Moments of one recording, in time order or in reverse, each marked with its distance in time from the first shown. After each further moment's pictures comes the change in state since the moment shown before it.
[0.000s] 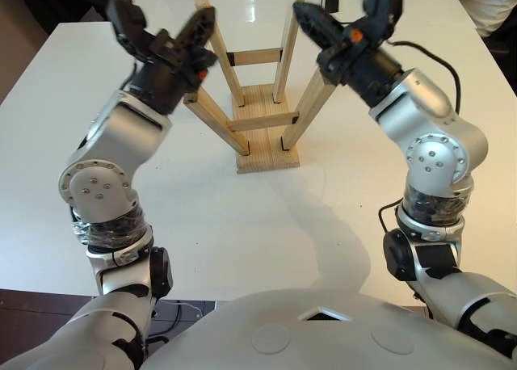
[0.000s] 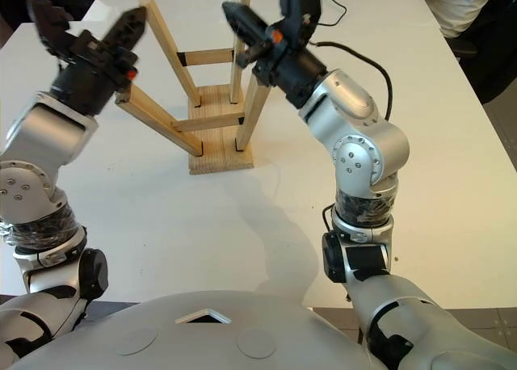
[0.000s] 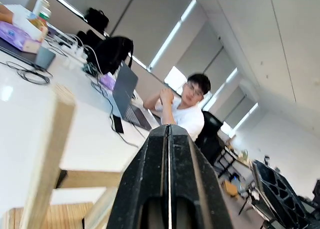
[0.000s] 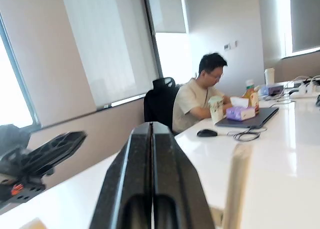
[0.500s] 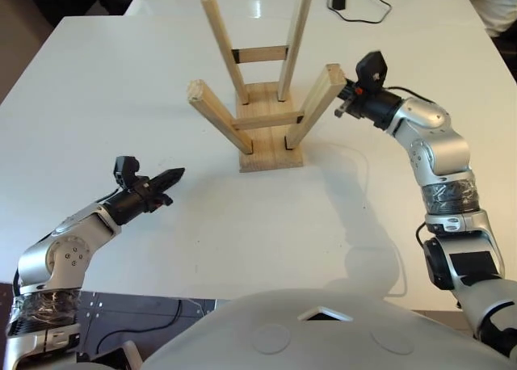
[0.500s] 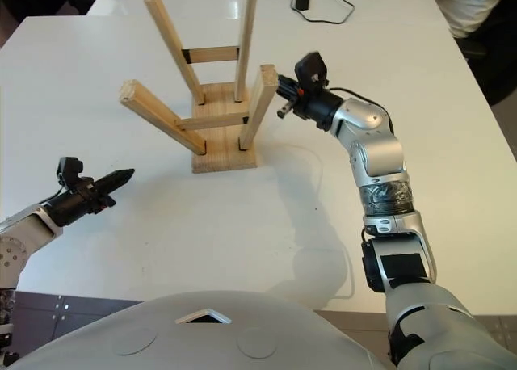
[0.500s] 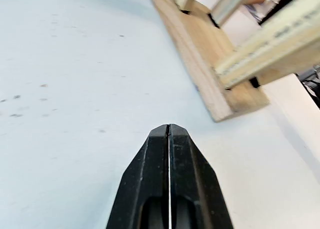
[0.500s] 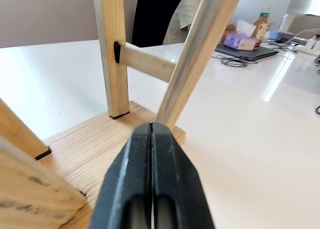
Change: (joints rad) left arm 0.626 0.370 -0.198 0.255 0.487 0.022 -0.910; right arm 0.164 -0.277 0.321 0.557 -0.427 -0.518 0.502
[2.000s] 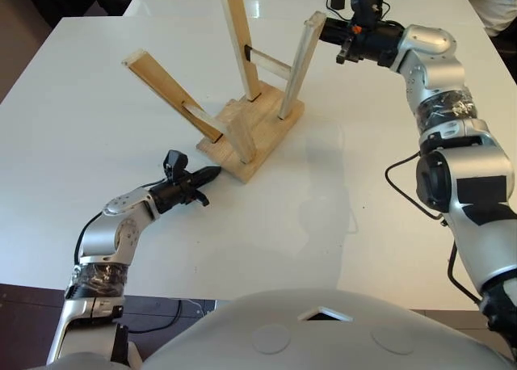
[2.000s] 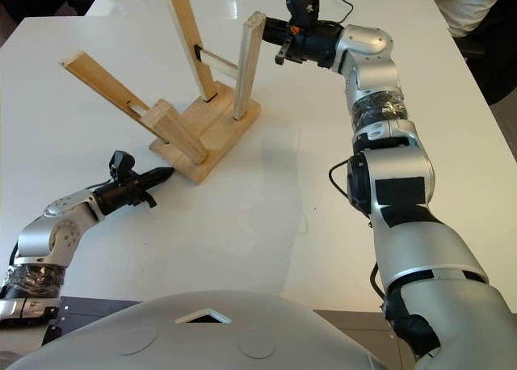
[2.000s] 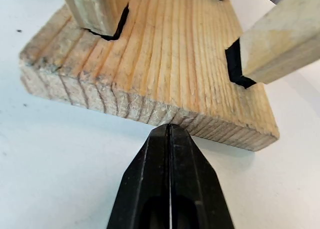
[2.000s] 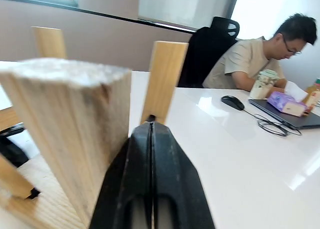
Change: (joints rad) left arm -0.212 -0.181 -0.173 0.233 0.420 -0.201 -0.068; right arm -0.509 0.047 -0.114 0.662 -0.070 -0.316 0.458
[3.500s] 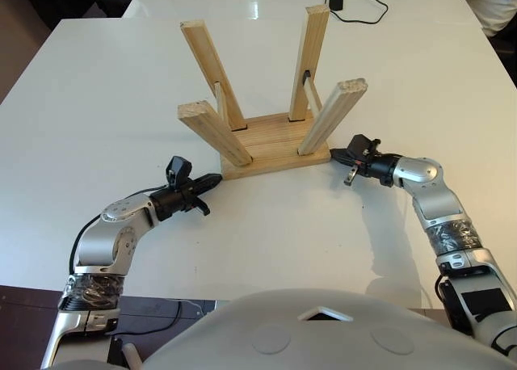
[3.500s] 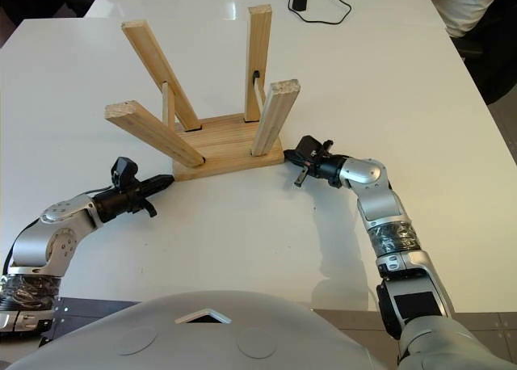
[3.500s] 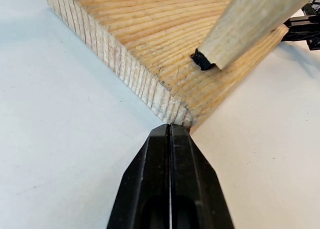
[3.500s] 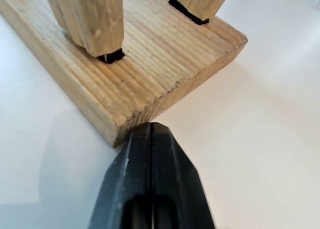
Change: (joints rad) left arm 0.139 0.026 -0.005 -0.176 0.011 0.046 0.012; right arm 0.760 -0.116 0.177 -0.555 -0.222 0.062 -0.374
